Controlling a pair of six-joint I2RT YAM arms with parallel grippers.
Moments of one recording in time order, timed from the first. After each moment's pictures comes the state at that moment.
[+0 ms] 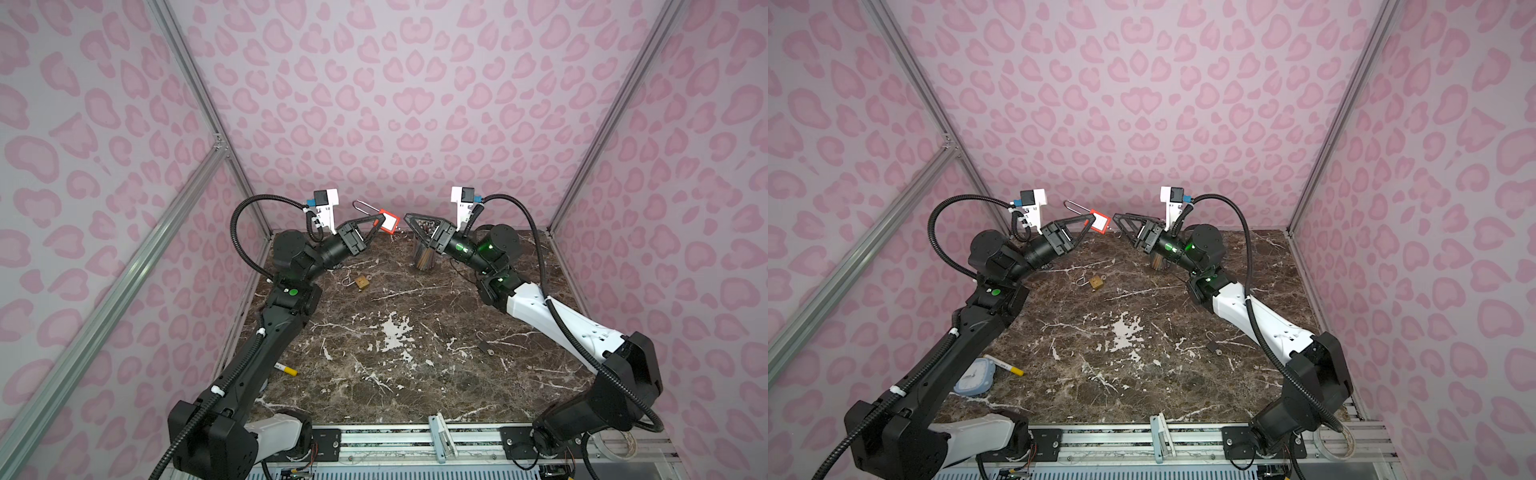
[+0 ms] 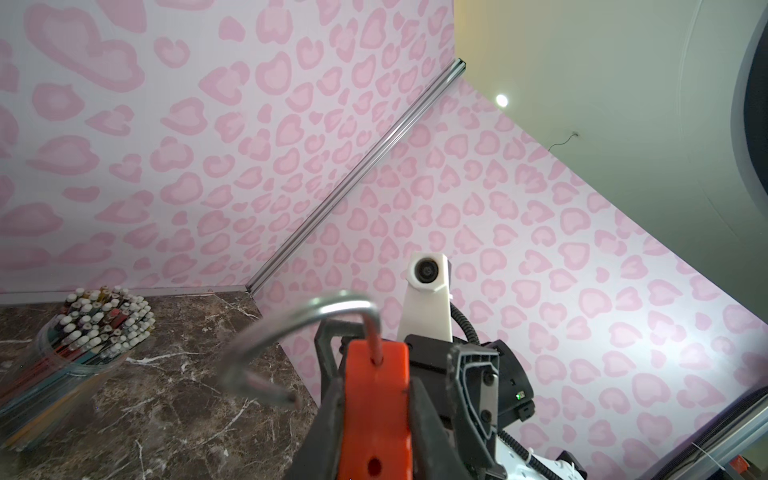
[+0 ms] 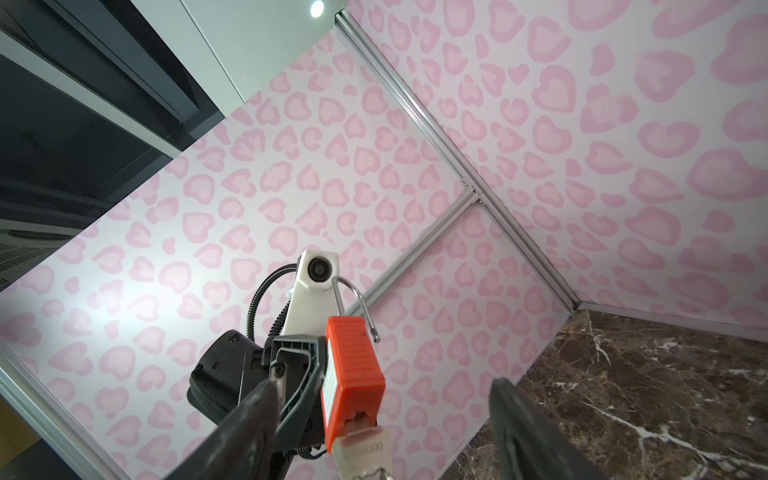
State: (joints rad) left arm -0.30 1.25 1.14 0.41 0.67 -1.01; right arm 0.60 1.54 1.28 0.62 -0.51 0.96
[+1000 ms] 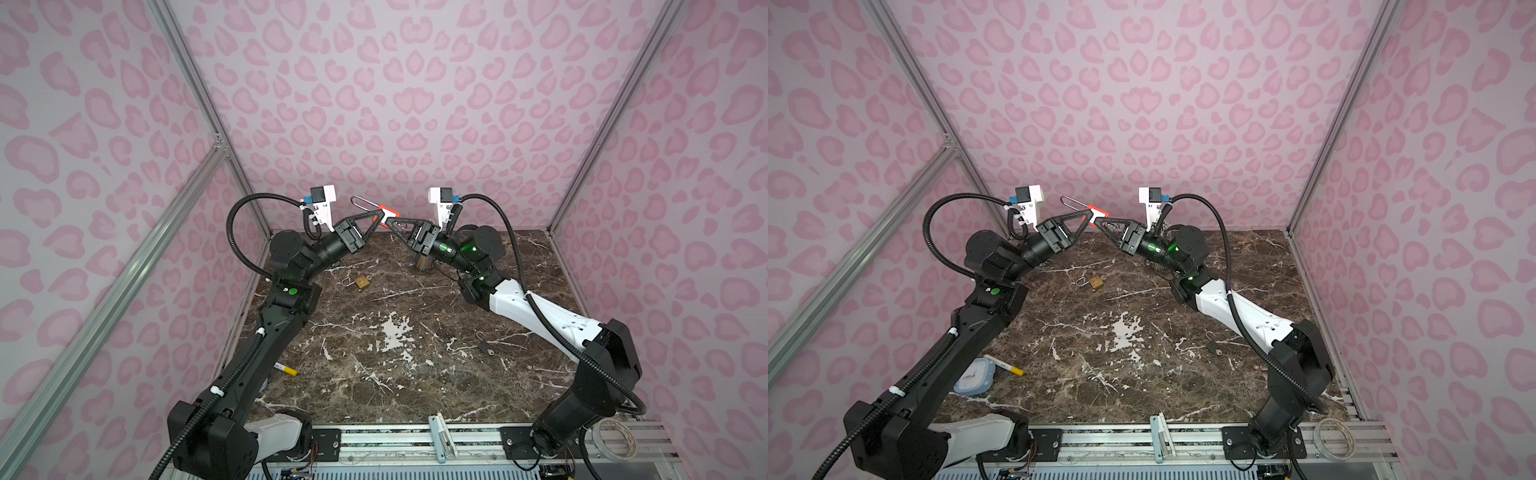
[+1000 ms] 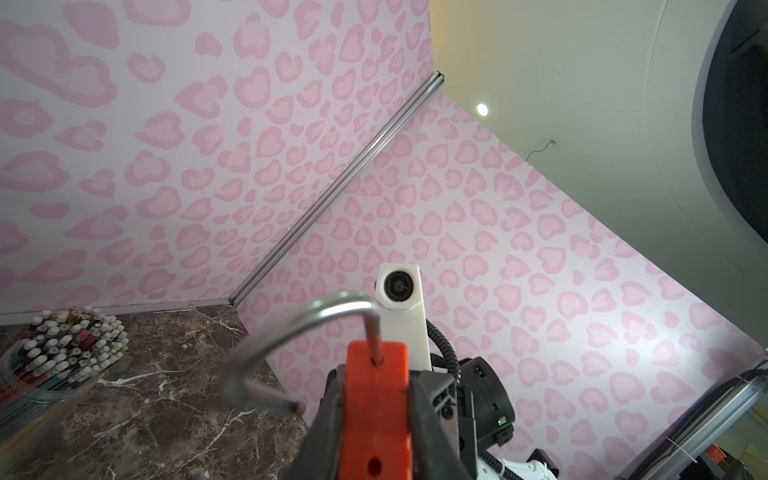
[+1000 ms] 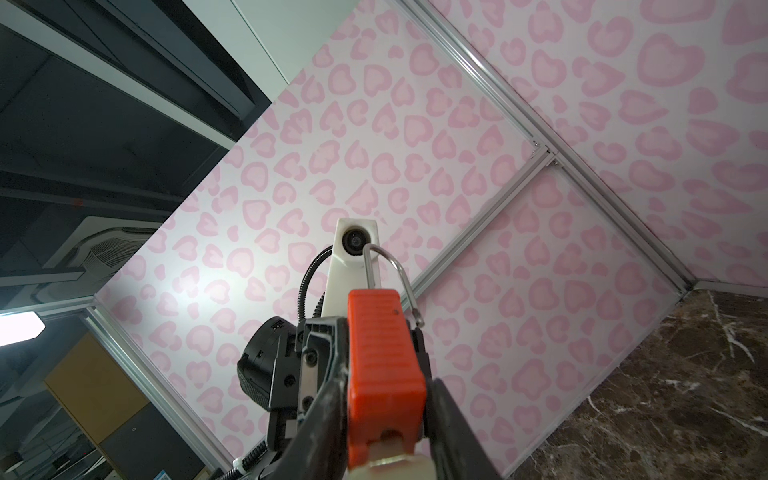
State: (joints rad) left arm -0.30 1.25 1.15 0.46 0.67 -1.05; right arm 0.67 1.64 1.35 0.73 -0.56 1.09
